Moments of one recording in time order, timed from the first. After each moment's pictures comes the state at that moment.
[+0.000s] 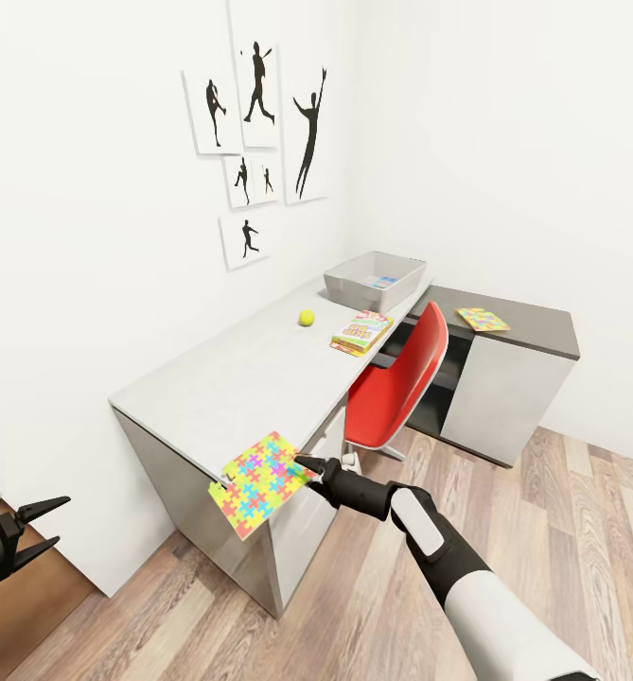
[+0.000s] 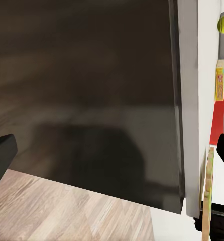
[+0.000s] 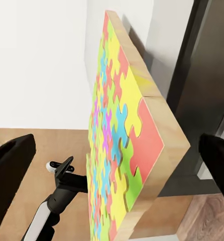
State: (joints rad) left arm -0.45 0.57 0.58 -0.68 0.53 1.04 -0.90; right arm -0.69 0.10 0.18 -0.70 -0.98 0.72 0.50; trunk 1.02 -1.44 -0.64
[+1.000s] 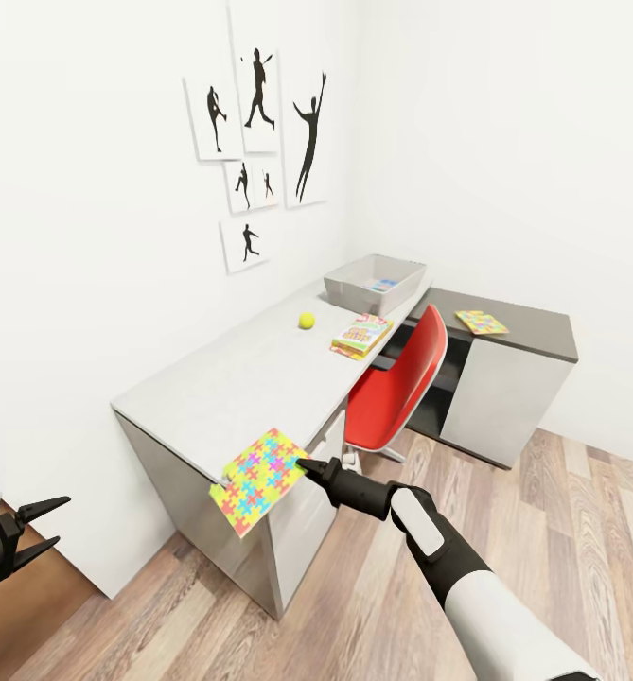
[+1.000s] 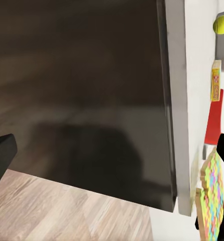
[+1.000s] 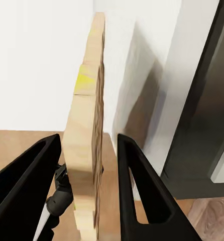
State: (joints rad) left arm -0.45 0.57 0.58 -0.68 0.53 1.04 -0.90; right arm -0.69 0.10 0.18 -0.70 -0.98 0.71 0.50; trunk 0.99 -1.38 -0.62
